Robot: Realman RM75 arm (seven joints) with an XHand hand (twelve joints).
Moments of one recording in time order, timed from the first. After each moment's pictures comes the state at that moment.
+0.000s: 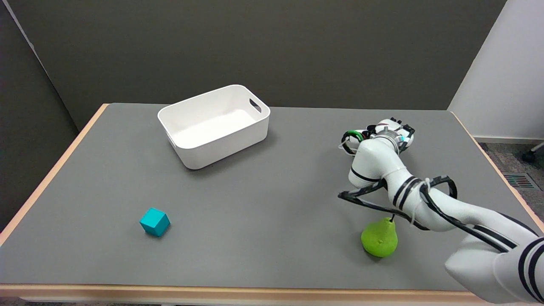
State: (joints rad) arm 0.62 -1.17 -2.18 1.06 2.50 1.22 -1.40
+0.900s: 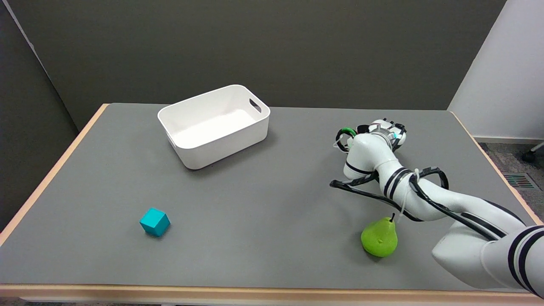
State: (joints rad) arm 0.70 -1.21 -2.21 0.89 2.53 1.14 -1.41
